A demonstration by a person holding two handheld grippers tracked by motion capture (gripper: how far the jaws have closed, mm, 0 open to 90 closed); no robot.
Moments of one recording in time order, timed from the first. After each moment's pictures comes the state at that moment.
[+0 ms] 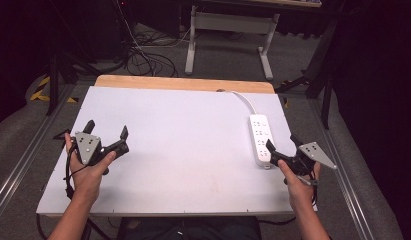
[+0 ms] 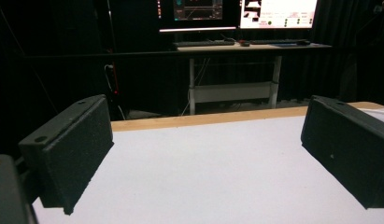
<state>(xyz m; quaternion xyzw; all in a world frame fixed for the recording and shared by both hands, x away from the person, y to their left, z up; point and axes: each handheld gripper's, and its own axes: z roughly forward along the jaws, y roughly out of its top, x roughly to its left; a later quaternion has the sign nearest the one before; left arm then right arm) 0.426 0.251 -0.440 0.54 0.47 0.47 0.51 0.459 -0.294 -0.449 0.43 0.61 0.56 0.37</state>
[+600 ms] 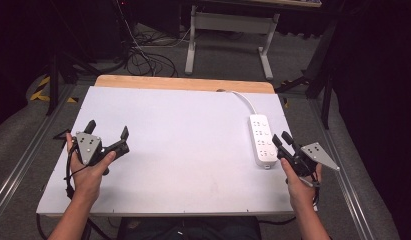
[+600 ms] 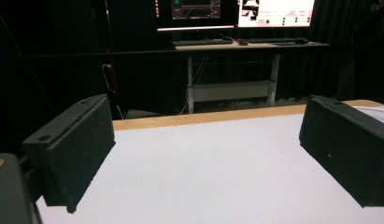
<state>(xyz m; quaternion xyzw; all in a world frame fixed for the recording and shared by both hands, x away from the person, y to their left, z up) 0.426 0.251 -0.441 0.54 0.47 0.47 0.51 0.453 -0.296 -0.441 0.41 0.61 0.56 0.37</state>
